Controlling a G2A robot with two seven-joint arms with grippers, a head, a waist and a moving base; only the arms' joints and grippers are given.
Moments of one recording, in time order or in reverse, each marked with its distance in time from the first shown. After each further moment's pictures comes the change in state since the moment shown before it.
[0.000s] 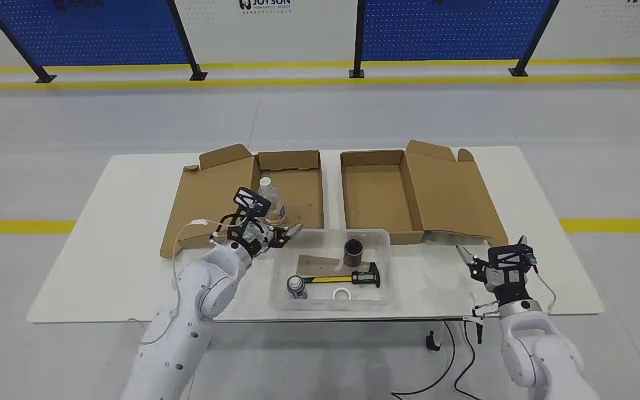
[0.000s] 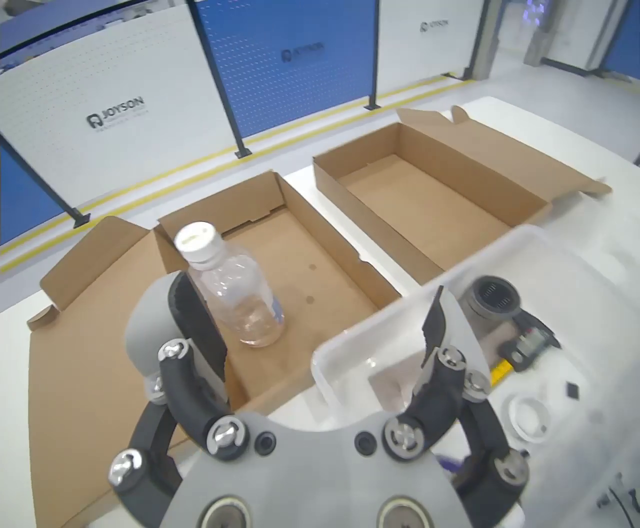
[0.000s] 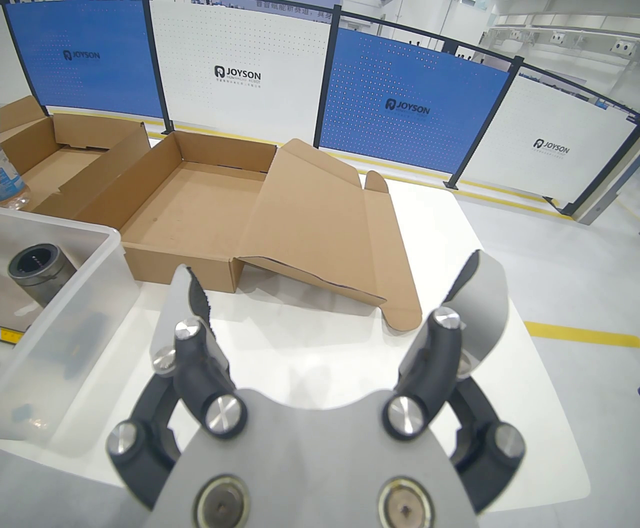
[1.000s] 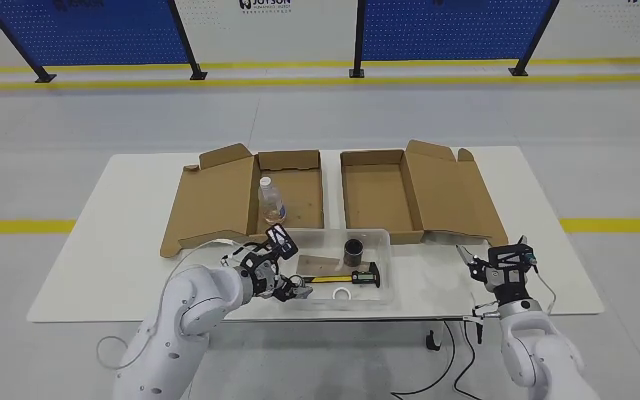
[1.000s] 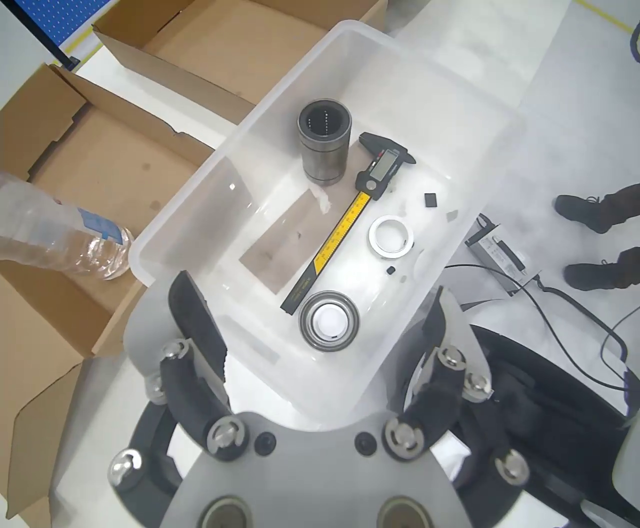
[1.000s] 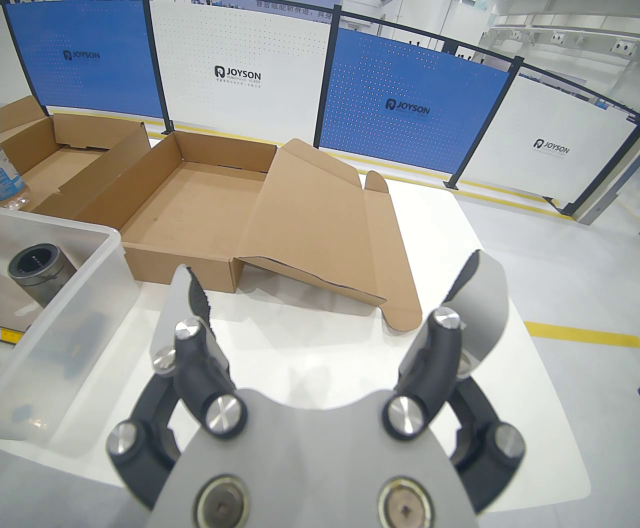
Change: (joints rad) left arm 0.057 0.045 -0.004 -0.165 -0.212 -0.265 -0.527; right arm 0.000 0.000 0.000 0.000 0.000 0.000 0.000
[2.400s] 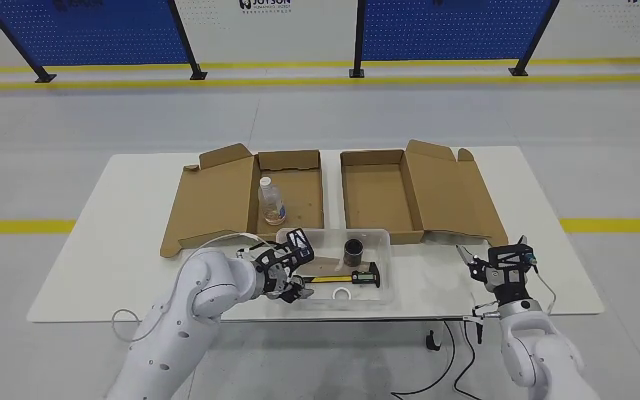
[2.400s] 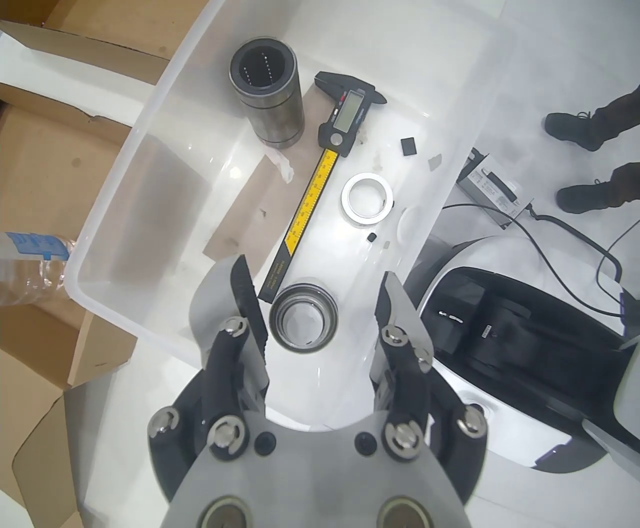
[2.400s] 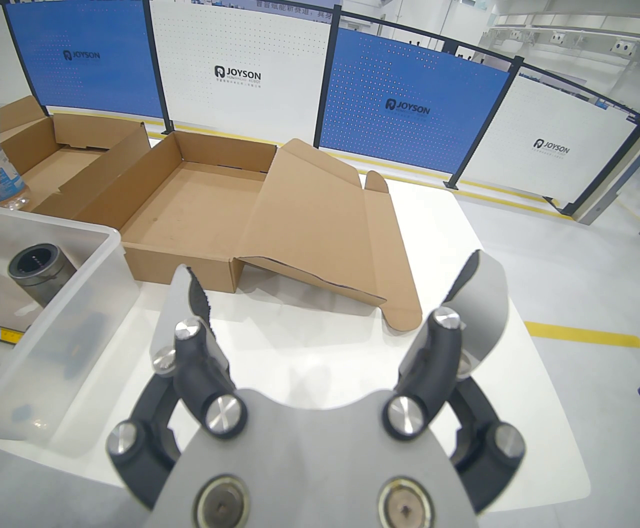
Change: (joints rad) left arm -0.148 0.035 0.139 0.081 -0.097 -0.050 -0.190; right arm 0.000 0.000 0.000 0.000 0.000 0.000 0.000
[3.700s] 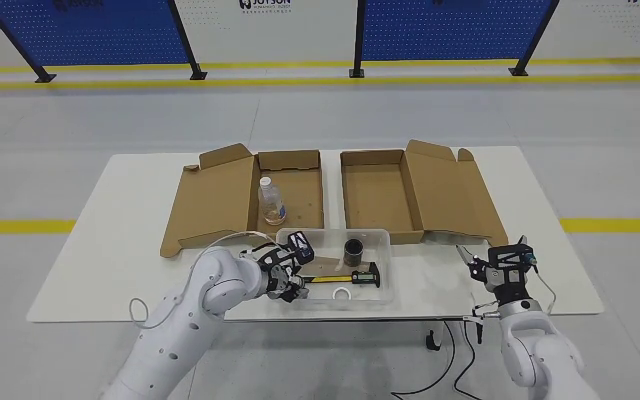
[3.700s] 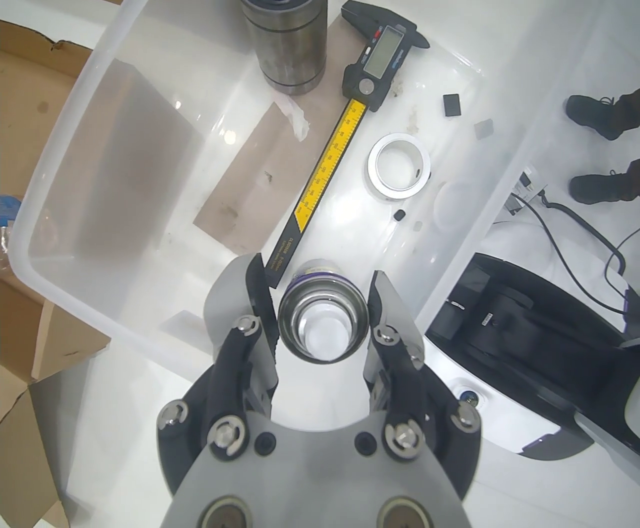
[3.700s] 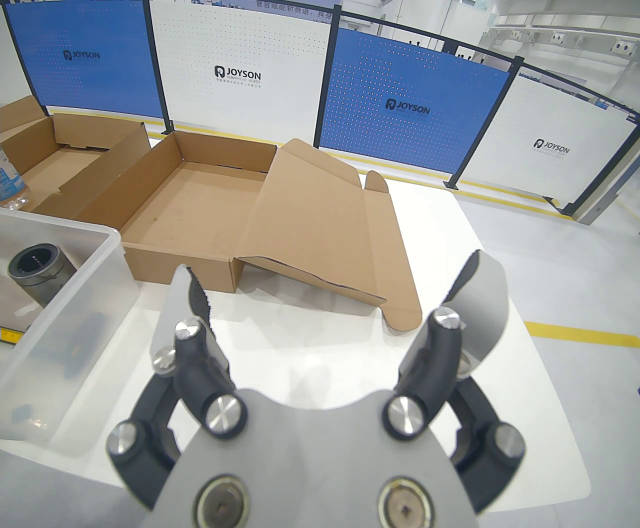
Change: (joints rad) left arm -0.066 0.024 0.097 0.108 0.011 0.076 0.006; right arm 0.000 0.000 0.000 0.000 0.000 0.000 0.000
